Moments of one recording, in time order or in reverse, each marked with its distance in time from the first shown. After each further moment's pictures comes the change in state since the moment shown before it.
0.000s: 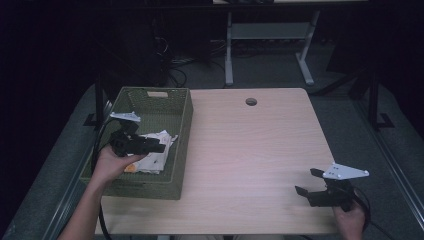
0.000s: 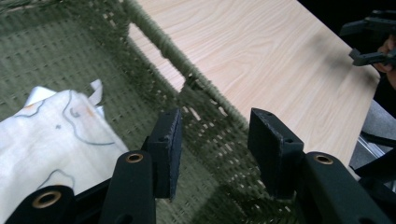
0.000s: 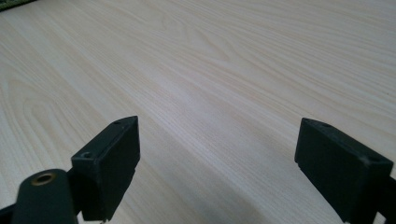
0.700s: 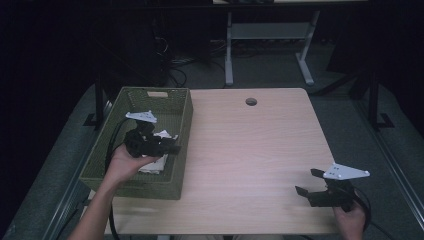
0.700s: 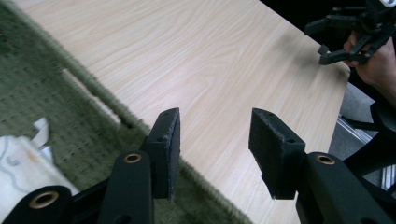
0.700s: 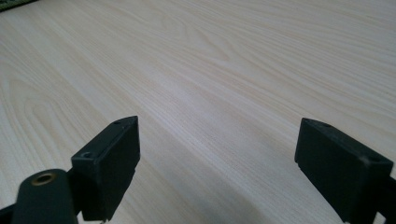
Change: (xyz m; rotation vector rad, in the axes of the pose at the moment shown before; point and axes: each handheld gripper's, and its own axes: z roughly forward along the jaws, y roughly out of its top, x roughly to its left) left arm -0.038 0.018 0.020 -0.005 -0.067 0.095; right arm 0.000 -0.001 -0.001 -0.003 0.000 -0.001
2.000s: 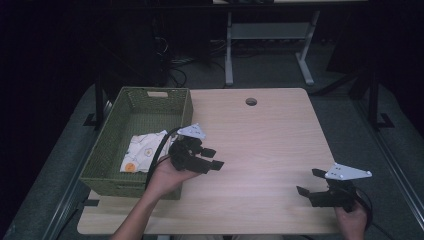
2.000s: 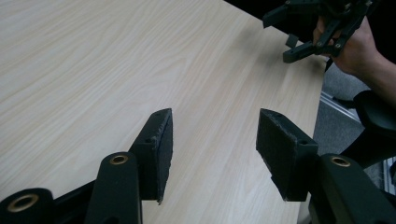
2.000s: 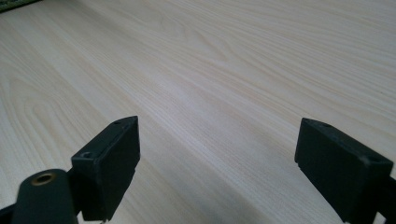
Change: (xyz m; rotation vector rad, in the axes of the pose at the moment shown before) left arm -0.077 0.019 0.082 0.018 -0.058 0.139; right arm -0.001 -0.001 -0.003 -0.005 -0.003 0.003
